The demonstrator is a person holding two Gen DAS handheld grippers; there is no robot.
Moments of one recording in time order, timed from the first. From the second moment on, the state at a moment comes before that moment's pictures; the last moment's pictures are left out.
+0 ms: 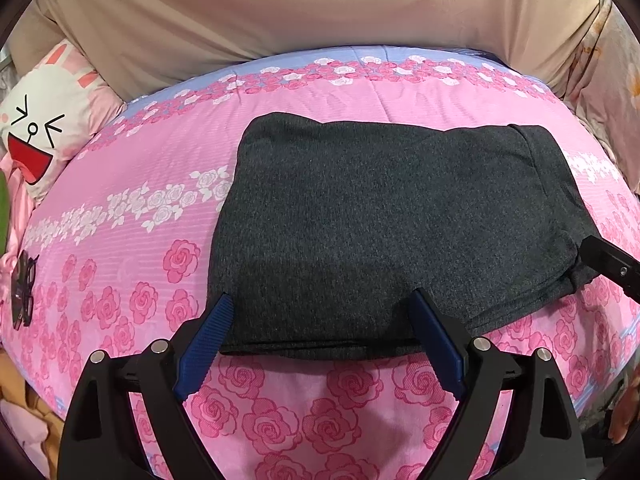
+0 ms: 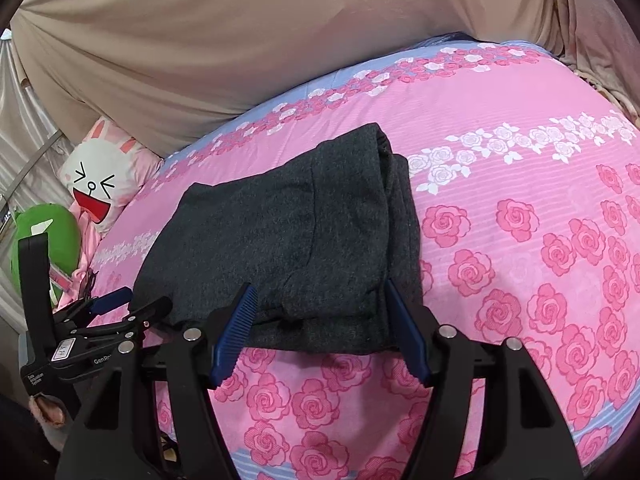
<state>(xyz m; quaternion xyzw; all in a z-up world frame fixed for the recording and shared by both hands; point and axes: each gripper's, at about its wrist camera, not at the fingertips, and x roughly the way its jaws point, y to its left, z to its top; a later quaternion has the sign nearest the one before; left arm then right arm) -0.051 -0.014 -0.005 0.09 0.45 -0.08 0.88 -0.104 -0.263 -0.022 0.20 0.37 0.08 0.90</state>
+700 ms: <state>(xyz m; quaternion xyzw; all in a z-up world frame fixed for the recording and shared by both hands) -0.062 0.037 0.000 0.03 0.46 -0.05 0.89 -0.115 -0.264 -0.025 0.20 0.37 0.09 0.90</state>
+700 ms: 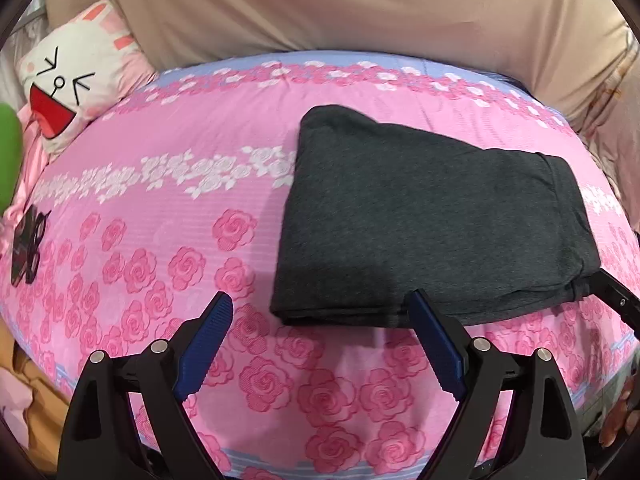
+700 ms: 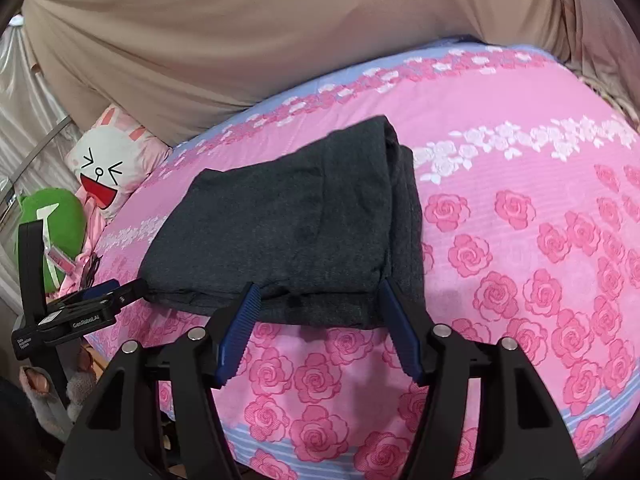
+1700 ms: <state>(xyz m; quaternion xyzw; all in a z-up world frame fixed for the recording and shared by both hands) -0.059 0.021 0.004 0.01 0.47 -0.10 0.88 -0.076 -0.241 0.045 0.11 0.29 0.12 0.94</state>
